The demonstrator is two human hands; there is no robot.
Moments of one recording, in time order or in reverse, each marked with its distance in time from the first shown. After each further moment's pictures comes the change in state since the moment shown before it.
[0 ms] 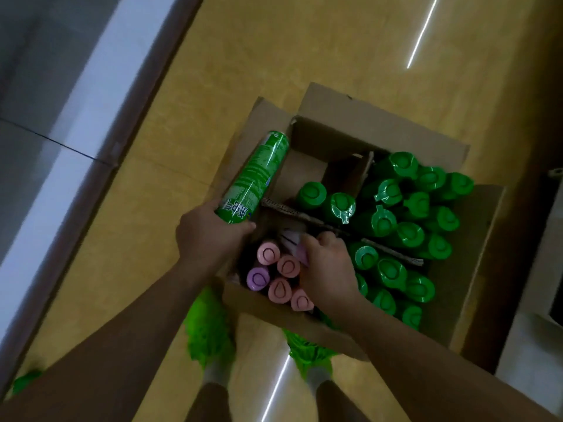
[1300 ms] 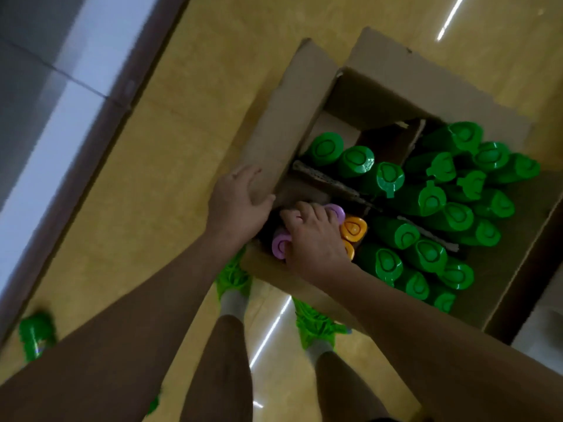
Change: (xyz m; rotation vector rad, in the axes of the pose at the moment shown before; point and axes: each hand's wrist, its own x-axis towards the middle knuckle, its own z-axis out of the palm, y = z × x) left_hand 0.012 -0.067 0.029 -0.005 -0.062 0.236; right_hand 0.017 -0.053 0.053 -0.217 -0.121 -0.286
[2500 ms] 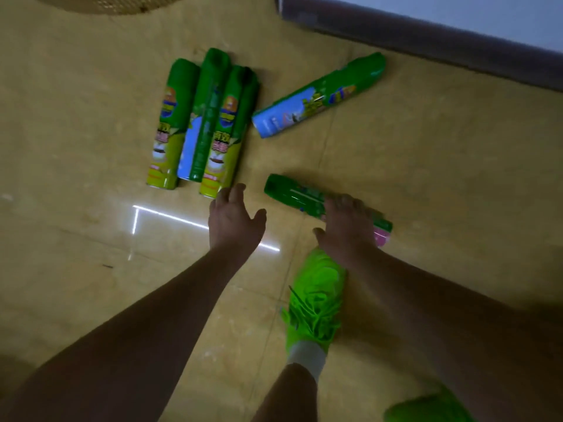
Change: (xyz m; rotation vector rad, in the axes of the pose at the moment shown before) left_hand -0.502 -0.561 0.101 -0.498 0.579 -1.327; right_hand -0.079 -0.449 0.473 -0.789 -0.421 -0.816
